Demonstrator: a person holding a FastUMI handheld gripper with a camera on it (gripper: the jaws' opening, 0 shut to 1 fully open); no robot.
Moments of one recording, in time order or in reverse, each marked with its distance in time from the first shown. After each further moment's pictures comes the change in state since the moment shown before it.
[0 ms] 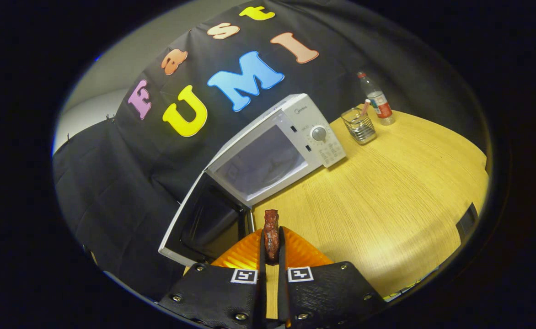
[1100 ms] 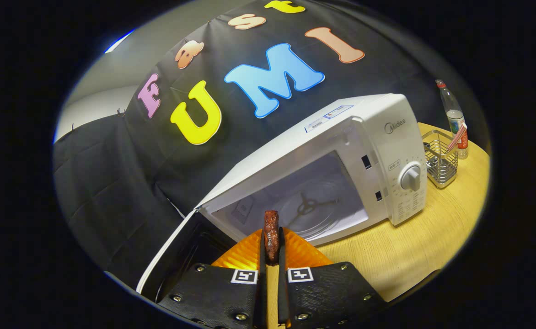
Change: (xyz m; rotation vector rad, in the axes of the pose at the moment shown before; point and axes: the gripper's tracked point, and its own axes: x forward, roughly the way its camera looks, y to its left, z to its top) arm 0.219 0.030 0.071 -0.095 -0.094 0.104
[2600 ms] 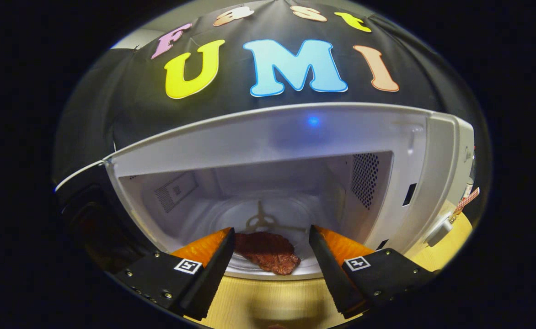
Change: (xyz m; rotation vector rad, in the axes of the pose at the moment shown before) arm 0.094 -0.054 -0.002 -0.428 0.009 -0.234
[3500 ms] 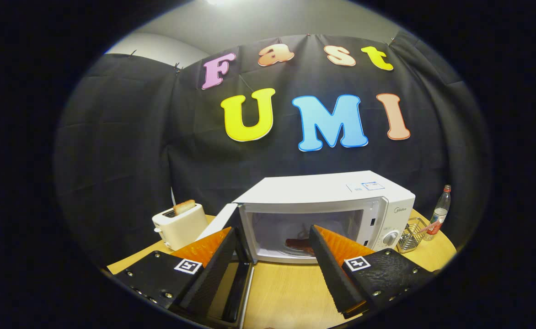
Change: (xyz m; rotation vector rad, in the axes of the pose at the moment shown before) arm -0.224 0.112 0.071 -0.068 -0.209 0.161
